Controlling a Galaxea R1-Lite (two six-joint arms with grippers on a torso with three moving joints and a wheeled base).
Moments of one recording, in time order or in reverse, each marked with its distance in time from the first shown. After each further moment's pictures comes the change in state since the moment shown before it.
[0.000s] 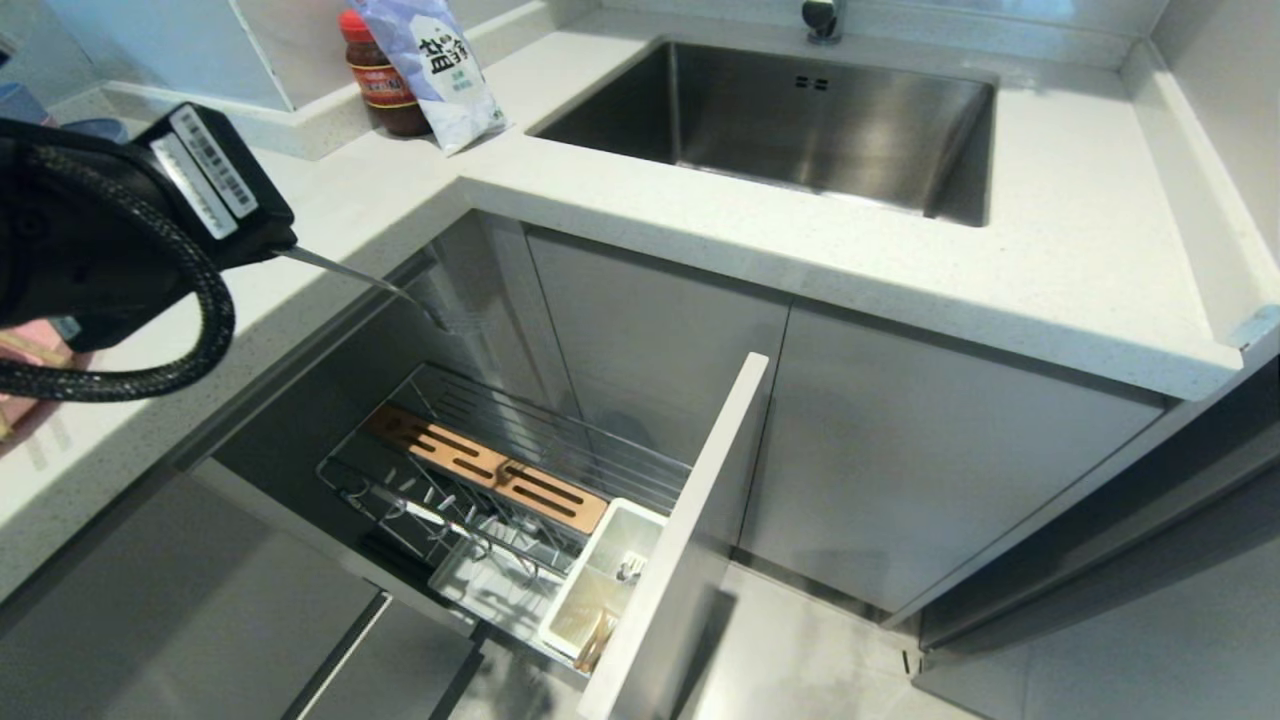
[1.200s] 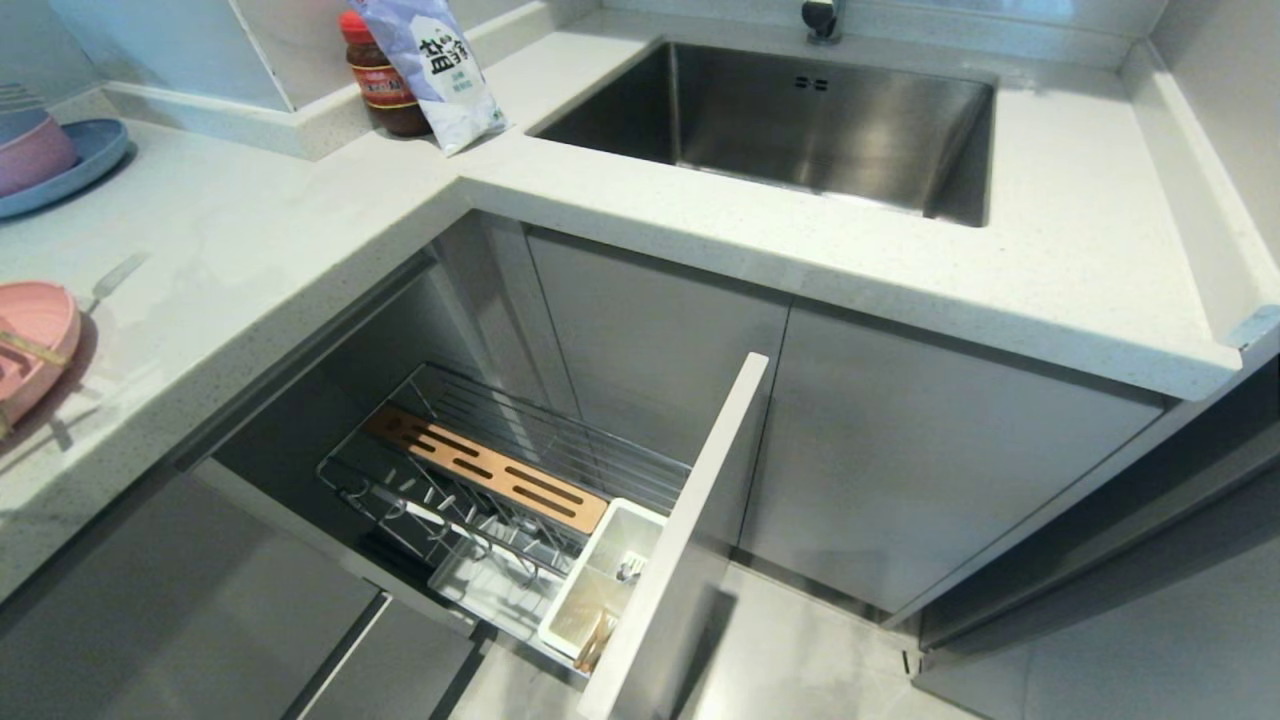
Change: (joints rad) left arm 0.645 -0.122 -0.067 -0.353 -0.043 0.267; right arm 0.000 0.000 0.000 0.000 0.000 0.000
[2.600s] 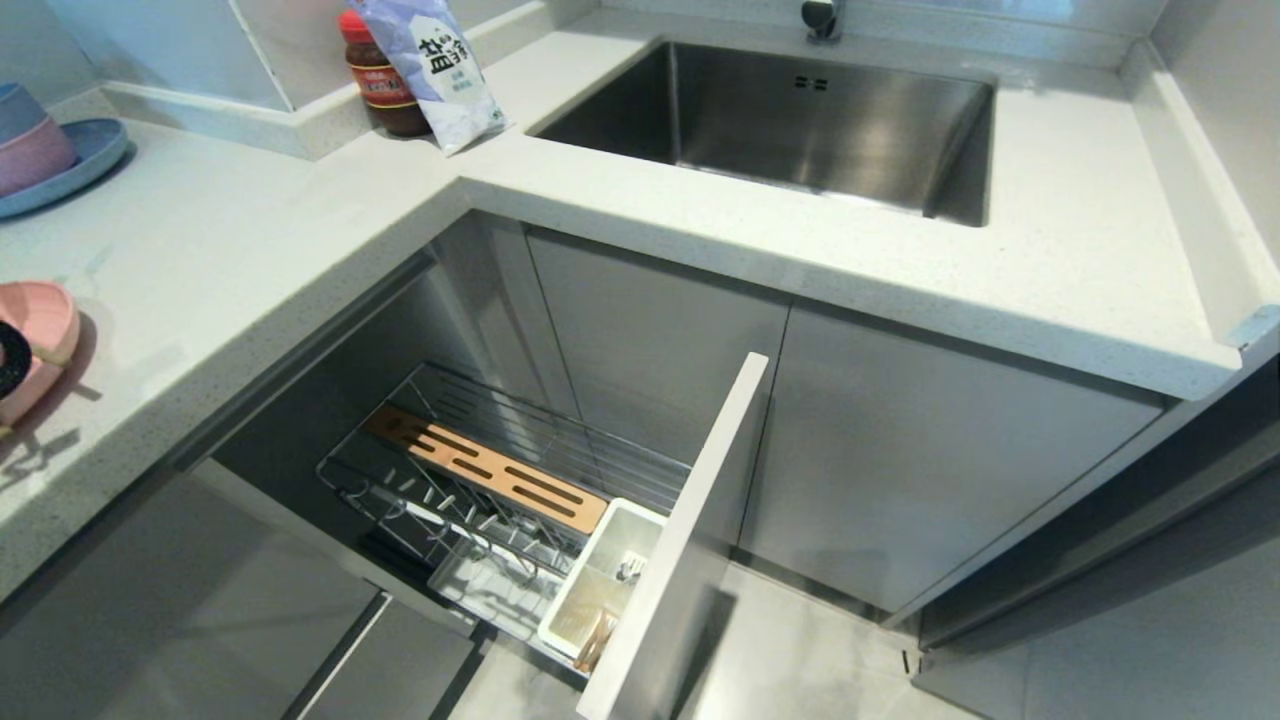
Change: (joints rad) left arm 0.228 -0.051 0.873 -1.069 -0.114 0.167; right arm 0.000 0.000 0.000 0.000 0.000 0.000
